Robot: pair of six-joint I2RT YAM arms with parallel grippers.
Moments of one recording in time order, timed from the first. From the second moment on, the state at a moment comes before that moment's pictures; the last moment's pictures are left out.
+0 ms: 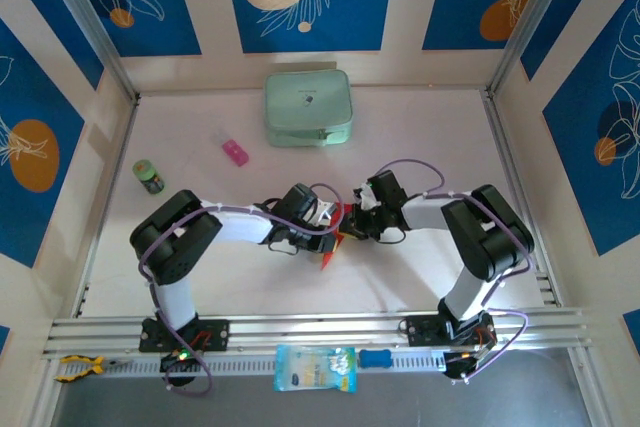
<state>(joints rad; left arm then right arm) -0.82 1.82 0.85 0.01 0.52 -0.53 0.45 1.70 0.68 -0.04 -0.65 0.72</state>
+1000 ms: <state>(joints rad) -0.82 1.81 0.81 0.06 0.52 -0.55 0.31 1.72 0.86 -0.20 -0.45 0.66</state>
